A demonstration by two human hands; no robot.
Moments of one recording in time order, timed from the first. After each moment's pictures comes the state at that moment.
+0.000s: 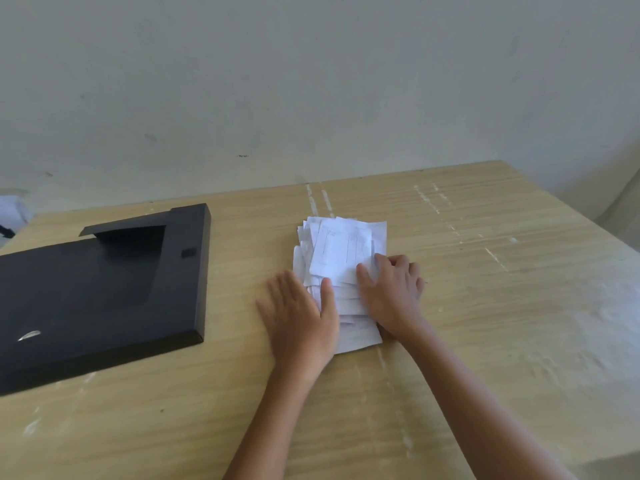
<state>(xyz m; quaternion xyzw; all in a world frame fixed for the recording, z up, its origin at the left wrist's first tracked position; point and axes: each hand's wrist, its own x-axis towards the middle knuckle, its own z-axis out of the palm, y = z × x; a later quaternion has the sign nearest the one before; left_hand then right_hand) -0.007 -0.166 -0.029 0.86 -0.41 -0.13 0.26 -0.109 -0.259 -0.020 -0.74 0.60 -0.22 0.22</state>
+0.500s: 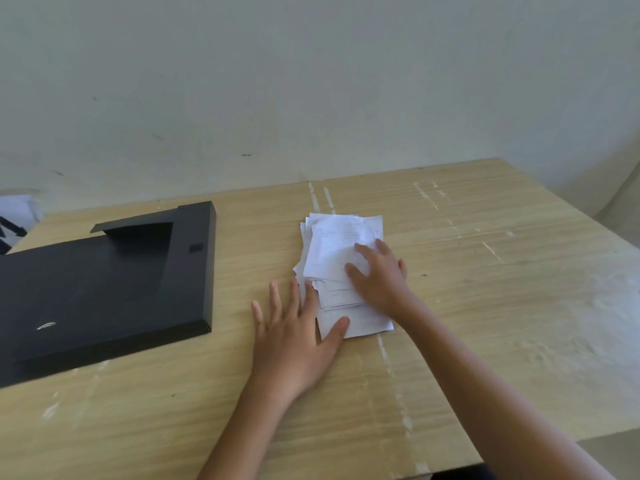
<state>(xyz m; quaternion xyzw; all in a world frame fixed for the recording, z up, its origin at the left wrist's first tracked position) 0.008 -0.118 -0.028 0.82 -0.56 -0.08 0.10 -0.101 -0.270 -0.021 -0.79 0.53 -0.18 0.26</state>
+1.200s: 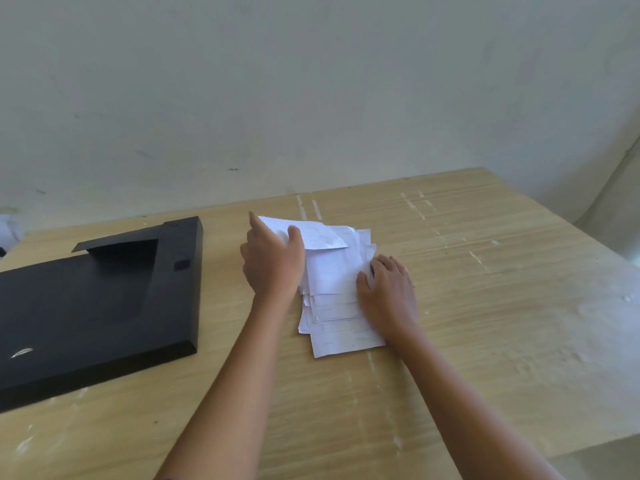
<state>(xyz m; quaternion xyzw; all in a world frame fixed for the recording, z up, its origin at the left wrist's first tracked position) 0.043 -0.236 0.025 0.84 -0.34 -0.02 0.42 -0.120 -0.275 -0.039 -0.76 0.58 -0.24 0.18</state>
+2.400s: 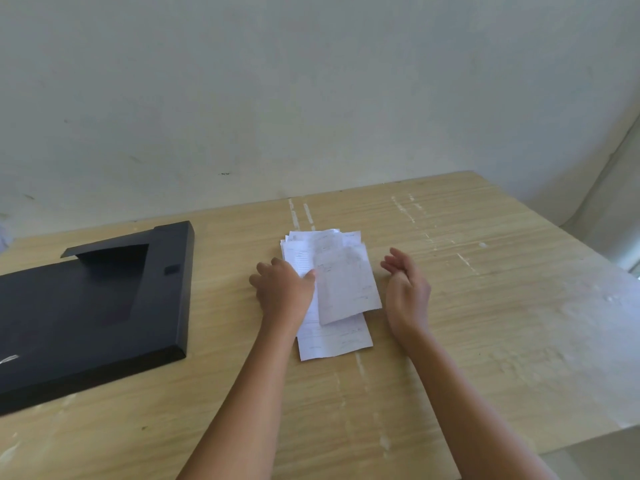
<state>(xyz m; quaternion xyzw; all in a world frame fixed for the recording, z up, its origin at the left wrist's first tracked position) 0.027 -0.245 -0.024 0.90 -0.39 -0.05 0.20 -0.148 -0.274 -0.025 -0.48 0.51 -0.54 0.46</state>
